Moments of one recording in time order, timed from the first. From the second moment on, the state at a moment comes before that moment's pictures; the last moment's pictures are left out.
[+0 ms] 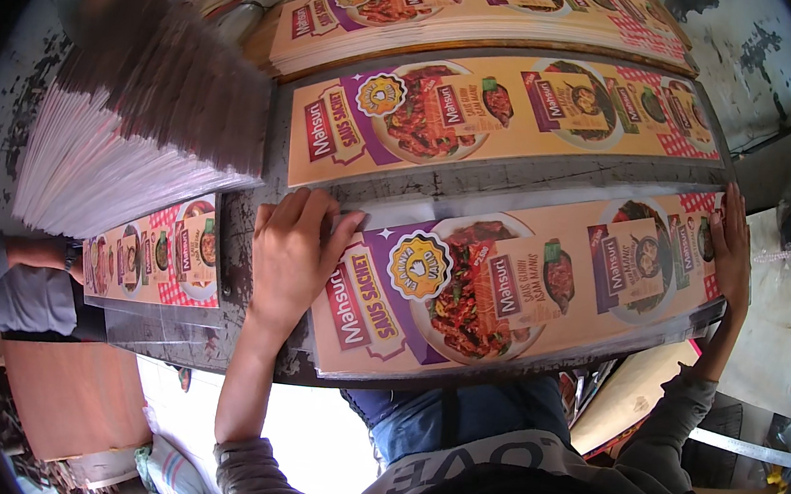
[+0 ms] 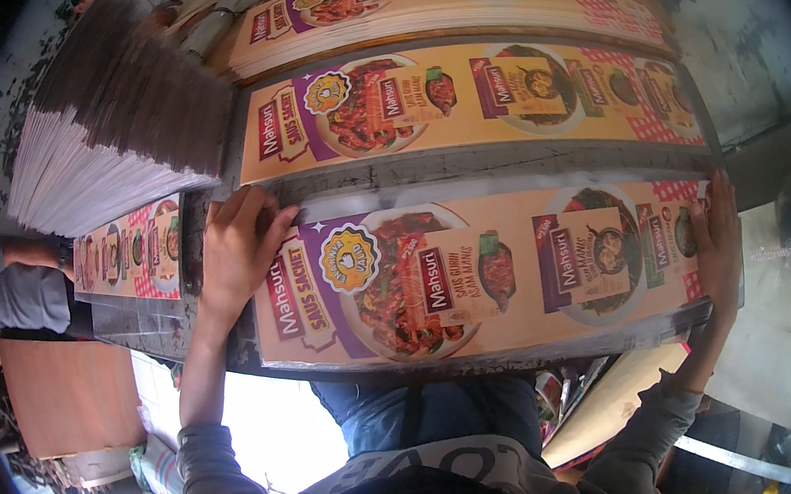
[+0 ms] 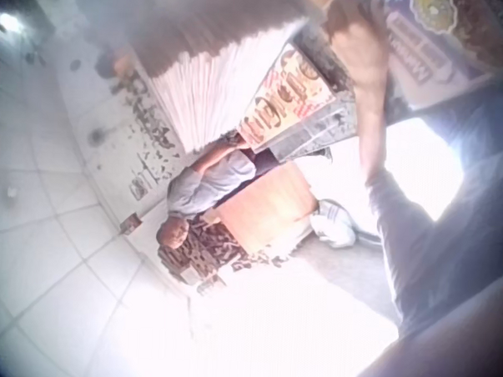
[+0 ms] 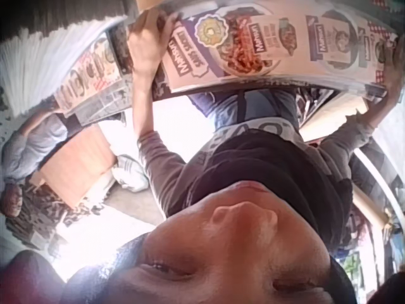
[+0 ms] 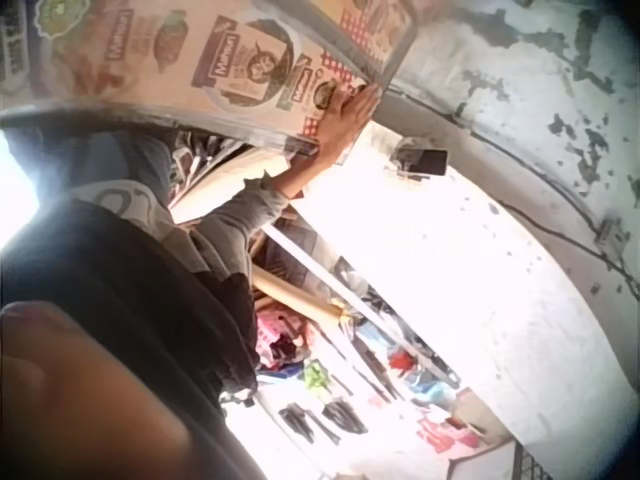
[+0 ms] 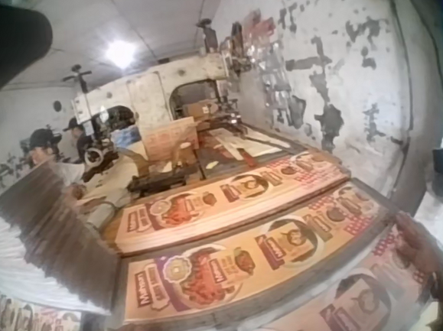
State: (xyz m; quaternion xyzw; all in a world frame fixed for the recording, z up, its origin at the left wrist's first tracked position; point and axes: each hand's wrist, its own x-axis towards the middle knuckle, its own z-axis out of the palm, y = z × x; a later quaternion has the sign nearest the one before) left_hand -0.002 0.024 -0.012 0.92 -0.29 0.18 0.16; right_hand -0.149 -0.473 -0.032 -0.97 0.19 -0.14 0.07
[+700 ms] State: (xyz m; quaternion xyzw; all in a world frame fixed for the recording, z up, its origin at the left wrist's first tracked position) left_hand -0.108 0.052 -0.012 0.94 -0.07 0.10 0.31; right_hand -0.186 -0.518 -0.044 -0.87 0.34 -0.28 0.23
